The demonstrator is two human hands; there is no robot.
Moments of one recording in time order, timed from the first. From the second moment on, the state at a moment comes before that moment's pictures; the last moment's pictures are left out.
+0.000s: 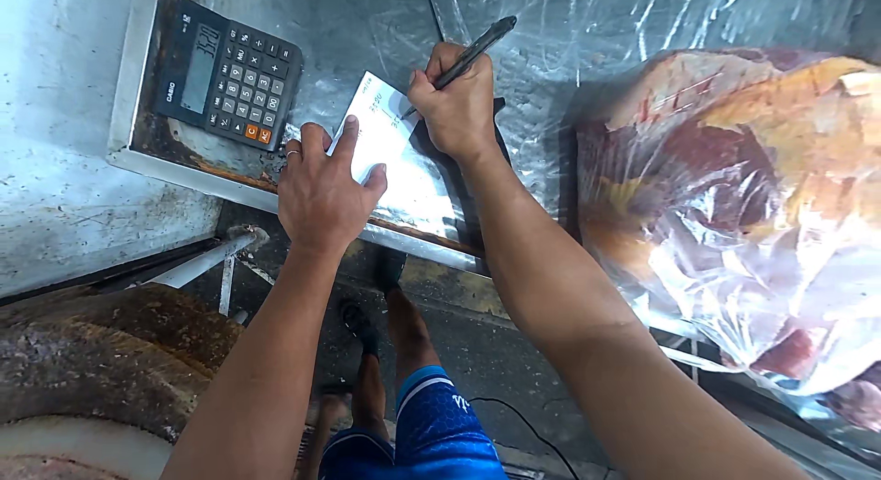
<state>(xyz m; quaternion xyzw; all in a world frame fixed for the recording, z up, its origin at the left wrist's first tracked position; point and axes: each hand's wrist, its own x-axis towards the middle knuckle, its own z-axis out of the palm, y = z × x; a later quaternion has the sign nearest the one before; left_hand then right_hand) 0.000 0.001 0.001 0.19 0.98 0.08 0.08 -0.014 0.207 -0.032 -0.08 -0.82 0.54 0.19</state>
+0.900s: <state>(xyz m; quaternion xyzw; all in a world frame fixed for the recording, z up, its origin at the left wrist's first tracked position) -0.002 0.003 0.000 0.19 0.98 0.07 0.08 -0.019 0.208 -0.034 -0.11 -0.81 0.53 0.23</state>
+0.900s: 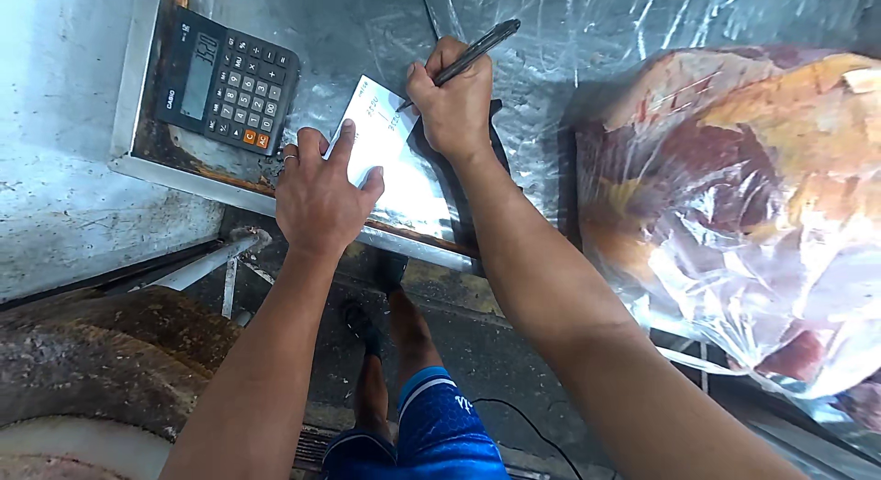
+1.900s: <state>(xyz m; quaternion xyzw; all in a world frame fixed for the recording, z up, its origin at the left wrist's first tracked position) 0.001 0.001 0.001 0.18 0.98 0.07 0.08 -0.012 0.204 -0.031 -0.07 -0.81 0.55 0.17</state>
